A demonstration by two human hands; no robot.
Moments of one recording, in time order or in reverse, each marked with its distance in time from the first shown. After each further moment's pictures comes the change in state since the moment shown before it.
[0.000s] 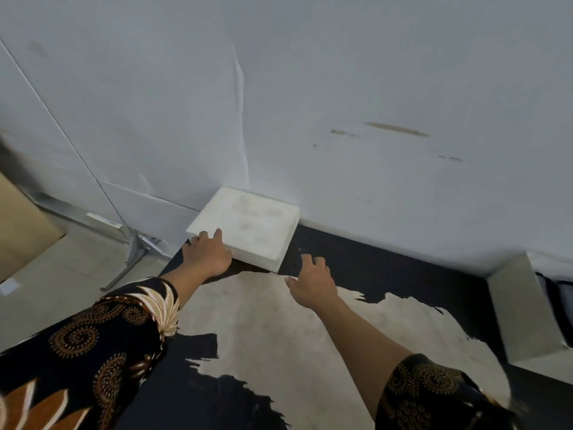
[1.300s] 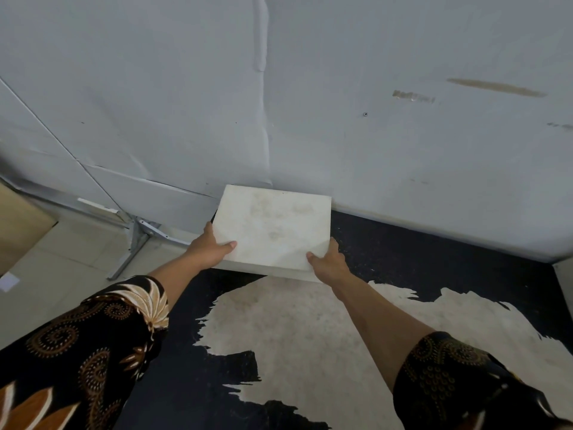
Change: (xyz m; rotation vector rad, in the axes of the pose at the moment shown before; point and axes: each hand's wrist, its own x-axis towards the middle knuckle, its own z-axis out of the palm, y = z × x) left_hand 0.126 -0.093 0.045 -0.635 -0.246 -0.055; right_hand 0.118 -0.032 0.071 0.567 -0.068 0.360
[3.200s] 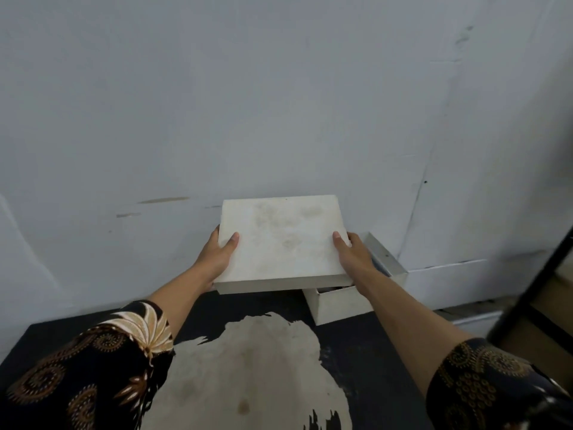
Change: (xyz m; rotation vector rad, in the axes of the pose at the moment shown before) left_hand -0.321 0.404 0.255 -0.385 -0.193 0.677; right_hand -0.253 0.224 -0.492 0.495 0.647 -0.249
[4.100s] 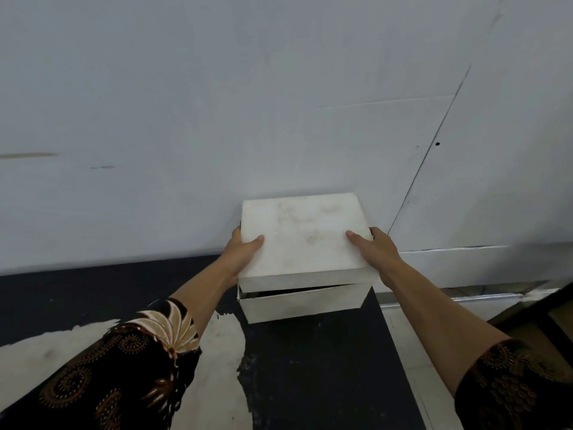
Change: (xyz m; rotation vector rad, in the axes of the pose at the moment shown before) left_hand 0.123 -0.045 0.260 -0.191 -0.029 -0.396; right_hand 0.227 0.122 -0.147 -0.170 -0.113 0.173
